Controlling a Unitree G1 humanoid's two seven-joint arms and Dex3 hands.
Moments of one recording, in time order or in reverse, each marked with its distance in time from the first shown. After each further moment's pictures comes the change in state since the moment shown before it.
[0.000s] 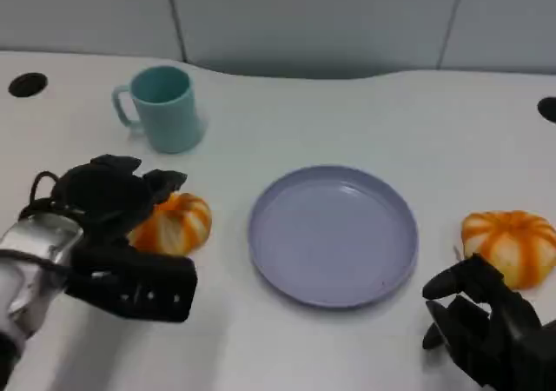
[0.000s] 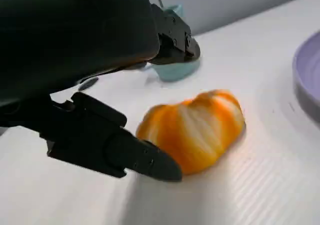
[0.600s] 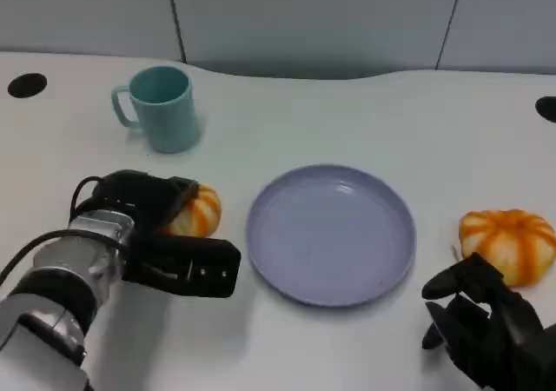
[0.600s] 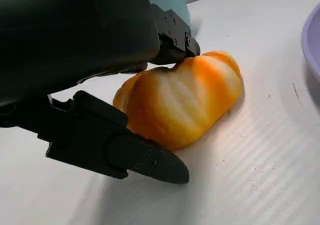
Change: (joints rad) left arm -0.237 -0.199 -0.157 0.540 -0.058 0.037 0.195; right arm 0.009 -0.002 0.001 -0.002 -0.002 -0.020 -0.001
